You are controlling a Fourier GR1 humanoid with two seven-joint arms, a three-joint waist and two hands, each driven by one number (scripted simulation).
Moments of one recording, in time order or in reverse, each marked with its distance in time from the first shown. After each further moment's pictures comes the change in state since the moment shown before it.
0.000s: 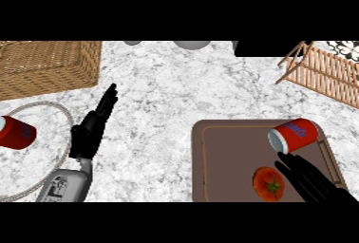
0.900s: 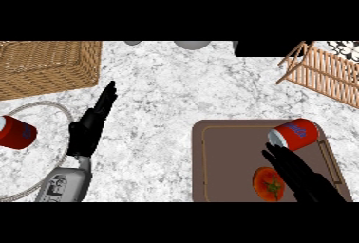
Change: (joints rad) left arm -0.009 -0.029 0.046 -0.022 -0.038 -0.044 0.024; right arm -0.086 0.099 0.002 0.204 0.144 -0.058 -0.053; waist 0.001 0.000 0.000
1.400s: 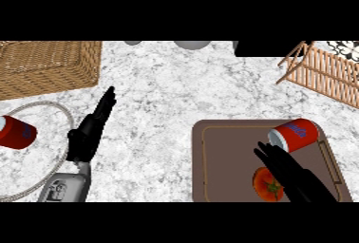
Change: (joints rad) left arm 0.040 -0.014 0.015 0.006 -0.014 -0.022 -0.040; right arm -0.036 0.029 0.017 0.084 0.044 -0.015 -0.024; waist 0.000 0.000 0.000
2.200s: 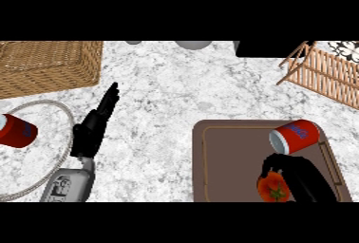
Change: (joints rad) left arm -0.034 -0.023 0.006 0.004 -0.023 -0.001 0.023; right arm -0.075 0.068 -0.058 0.088 0.064 -0.029 0.090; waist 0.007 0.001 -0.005
